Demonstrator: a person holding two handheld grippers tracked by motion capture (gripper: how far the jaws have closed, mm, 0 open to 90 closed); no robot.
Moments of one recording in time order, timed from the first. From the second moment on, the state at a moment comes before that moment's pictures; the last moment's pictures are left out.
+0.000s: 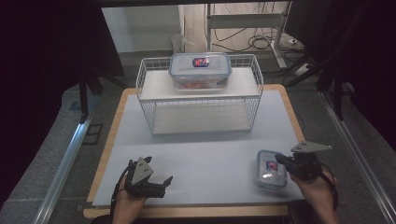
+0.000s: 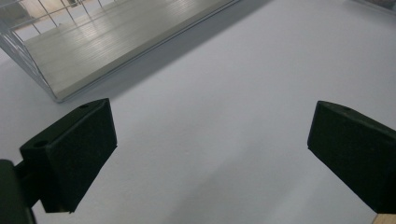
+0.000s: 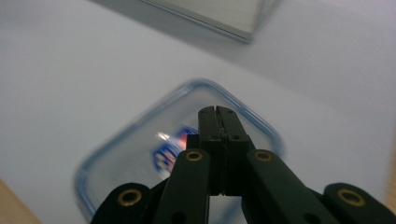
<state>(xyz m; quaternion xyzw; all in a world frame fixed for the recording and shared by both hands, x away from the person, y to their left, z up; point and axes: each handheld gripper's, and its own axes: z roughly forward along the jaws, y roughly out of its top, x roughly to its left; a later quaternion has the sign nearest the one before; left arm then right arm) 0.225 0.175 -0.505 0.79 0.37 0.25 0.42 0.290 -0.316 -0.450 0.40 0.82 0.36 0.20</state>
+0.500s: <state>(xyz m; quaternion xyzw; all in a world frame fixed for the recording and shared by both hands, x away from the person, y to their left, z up) 0.225 0.174 -0.505 0.79 0.37 0.25 0.42 0.276 -0.351 -0.481 0.45 0.82 0.31 0.16</state>
